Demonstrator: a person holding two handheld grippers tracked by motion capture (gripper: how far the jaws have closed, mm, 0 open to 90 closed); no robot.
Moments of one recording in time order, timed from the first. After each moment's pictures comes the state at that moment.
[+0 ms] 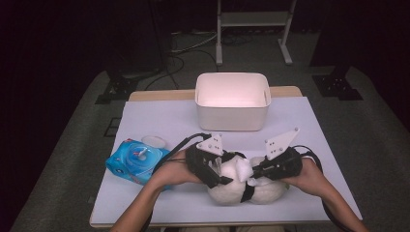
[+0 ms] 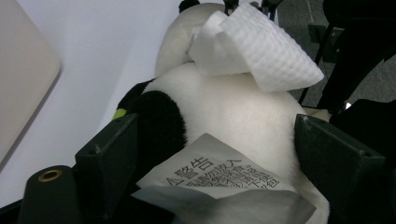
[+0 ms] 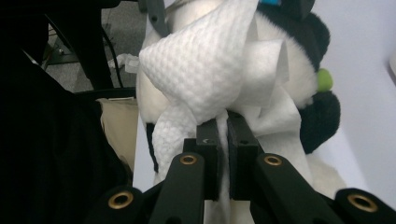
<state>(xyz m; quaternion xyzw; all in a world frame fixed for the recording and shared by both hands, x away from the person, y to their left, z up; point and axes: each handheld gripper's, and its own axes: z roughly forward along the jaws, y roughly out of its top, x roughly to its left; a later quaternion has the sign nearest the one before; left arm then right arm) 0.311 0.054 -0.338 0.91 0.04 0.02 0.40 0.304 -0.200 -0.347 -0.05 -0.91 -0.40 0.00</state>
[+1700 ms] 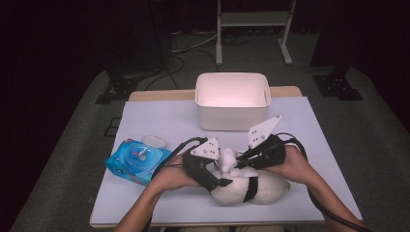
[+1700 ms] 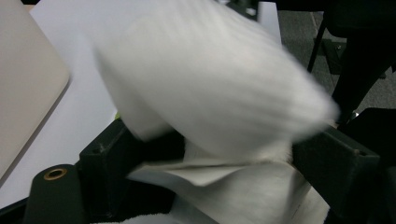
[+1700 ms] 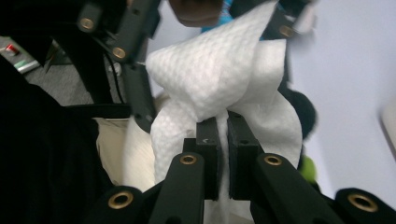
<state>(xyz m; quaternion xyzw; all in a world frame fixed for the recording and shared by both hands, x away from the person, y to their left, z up) 0.304 0.062 -0.344 0.90 0.04 0.04 0.44 0.321 -0.161 -0.318 -0.03 -0.91 -0.40 0.00</state>
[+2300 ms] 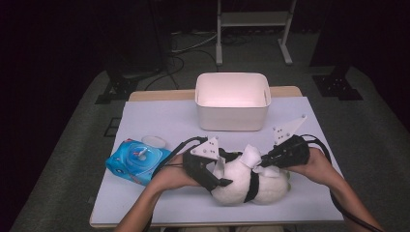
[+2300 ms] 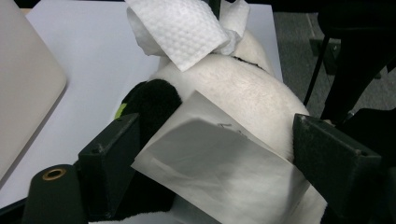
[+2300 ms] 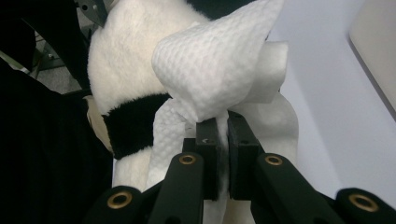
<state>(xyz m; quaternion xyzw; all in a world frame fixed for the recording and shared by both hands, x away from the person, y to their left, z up) 0.305 0.062 -0.341 0.90 0.03 0.04 0.44 0.332 -0.225 -0.342 -0.10 -0.92 -0.39 0.01</state>
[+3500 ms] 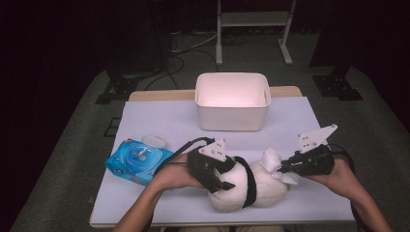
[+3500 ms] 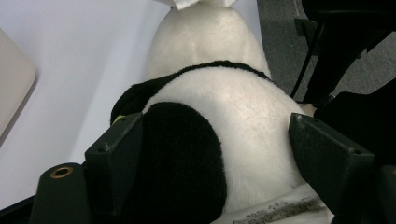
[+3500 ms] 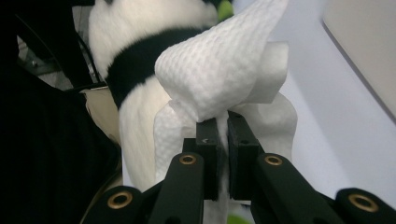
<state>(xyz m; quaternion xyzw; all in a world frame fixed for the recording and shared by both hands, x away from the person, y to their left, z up) 0.303 0.049 -0.336 0.92 0.01 0.01 0.40 0.302 -0.274 -0.342 -0.13 -0.91 -0.40 -0.02</state>
